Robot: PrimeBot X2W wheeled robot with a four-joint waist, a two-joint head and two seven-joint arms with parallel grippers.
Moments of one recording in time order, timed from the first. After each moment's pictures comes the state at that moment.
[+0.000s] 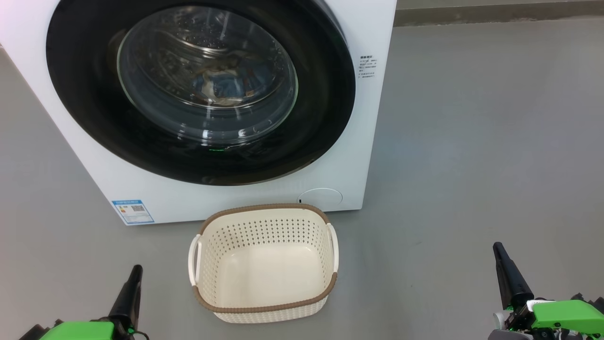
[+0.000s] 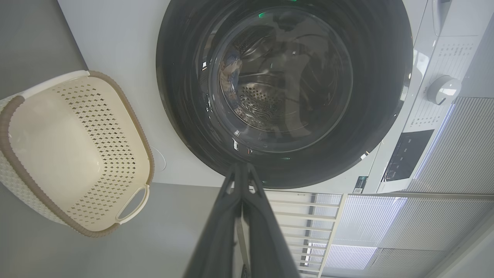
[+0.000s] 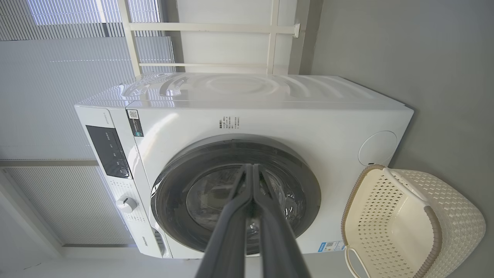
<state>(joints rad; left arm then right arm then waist) -0.07 0.04 0.07 0.26 -1.61 -0.12 0.11 -0.06 -0.05 -0.12 0.27 1.62 0.13 0.10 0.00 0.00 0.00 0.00</state>
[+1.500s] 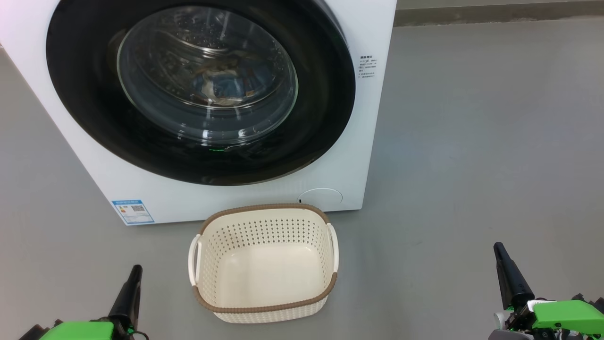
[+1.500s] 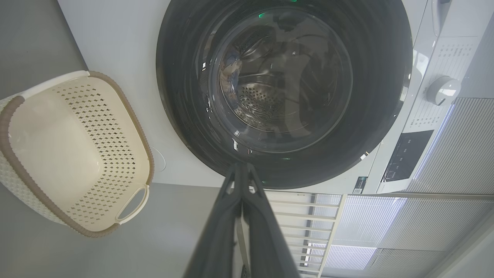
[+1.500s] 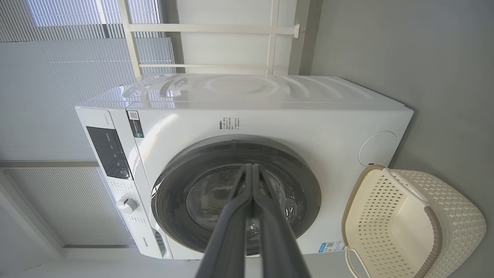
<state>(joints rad) -0.07 0.04 0.08 0.26 -1.61 -0.12 0.11 -0.06 -0.05 -0.13 0.27 1.62 0.13 0.10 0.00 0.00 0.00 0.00</state>
